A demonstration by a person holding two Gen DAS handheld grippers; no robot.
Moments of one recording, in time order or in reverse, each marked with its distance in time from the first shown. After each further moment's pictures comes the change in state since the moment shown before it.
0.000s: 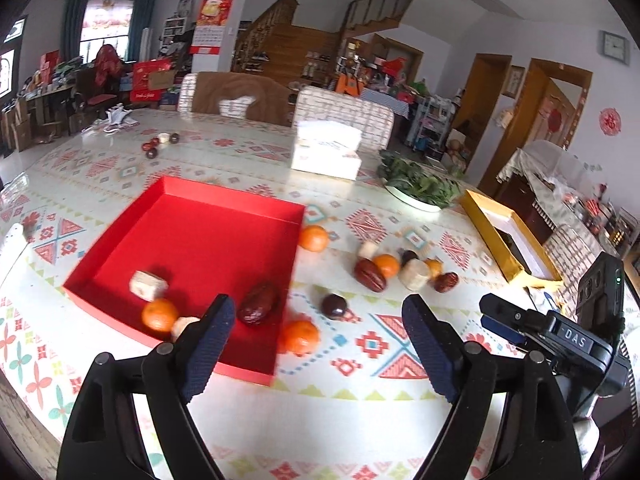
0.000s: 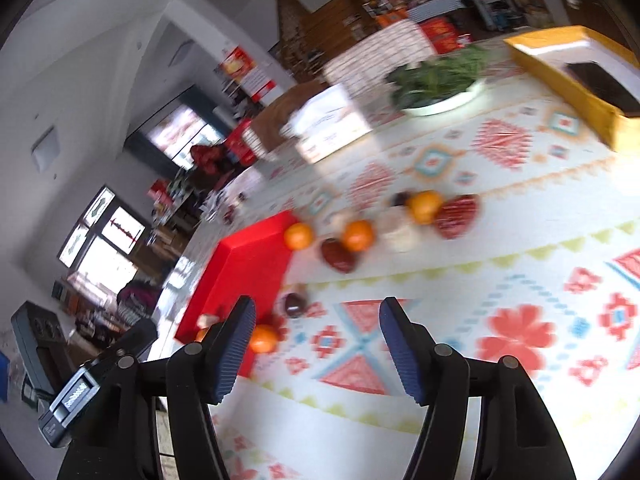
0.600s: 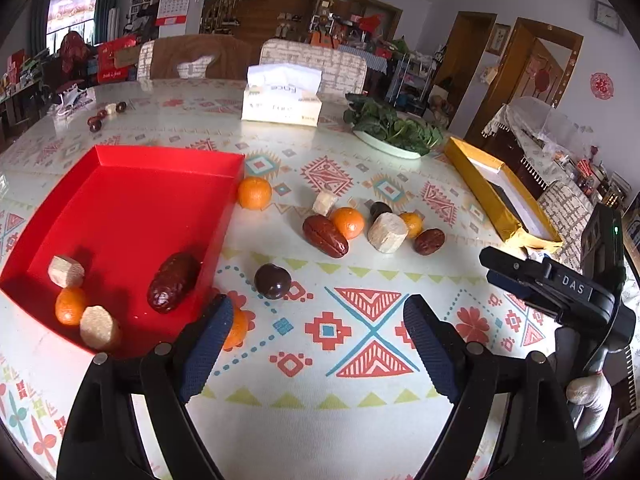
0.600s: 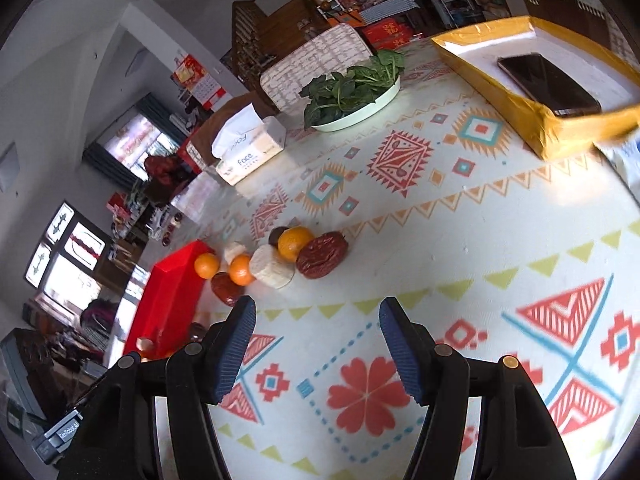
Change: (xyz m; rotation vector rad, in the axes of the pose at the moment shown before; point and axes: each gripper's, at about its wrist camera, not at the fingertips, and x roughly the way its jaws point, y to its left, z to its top) left arm 0.068 -0.040 -0.012 0.057 0.155 -0.053; right arm -0.002 -0.063 0.035 0.012 0.019 -0.146
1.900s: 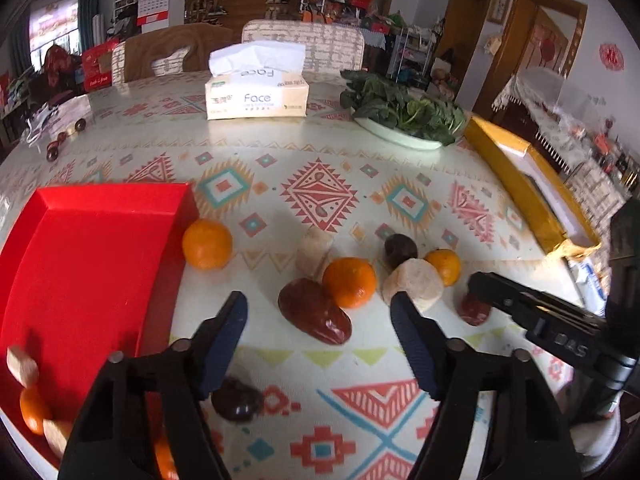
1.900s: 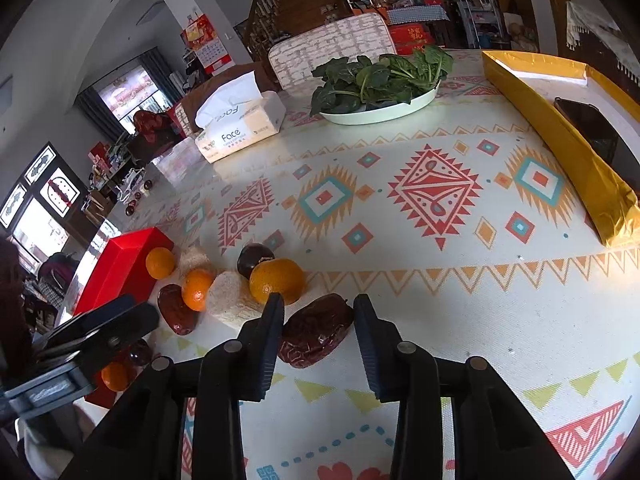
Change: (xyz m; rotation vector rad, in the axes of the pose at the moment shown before) left arm 0.096 -0.019 0.057 0.085 0.082 0.054; right arm 0.064 0.012 0.029 -0.161 0.044 -0.090
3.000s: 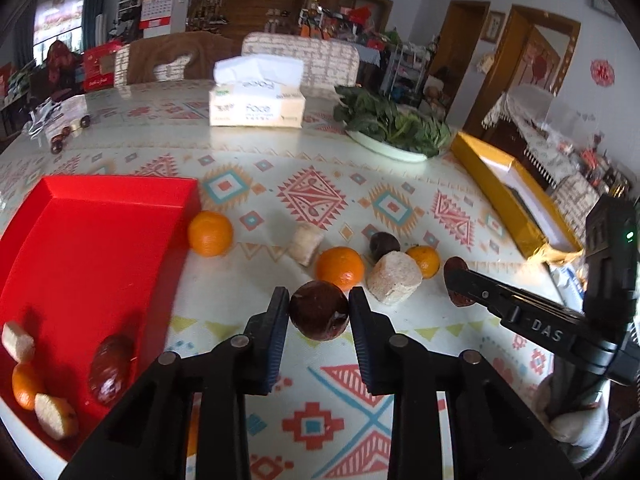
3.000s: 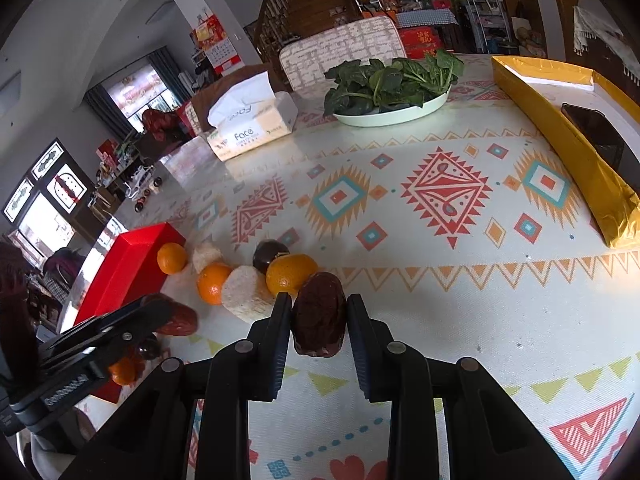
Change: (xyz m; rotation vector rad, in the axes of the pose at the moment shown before) left arm -0.031 0.008 -0.019 -0.049 -0.079 -0.056; right arm -0.005 0.009 -0.004 -0.023 -0.018 0.024
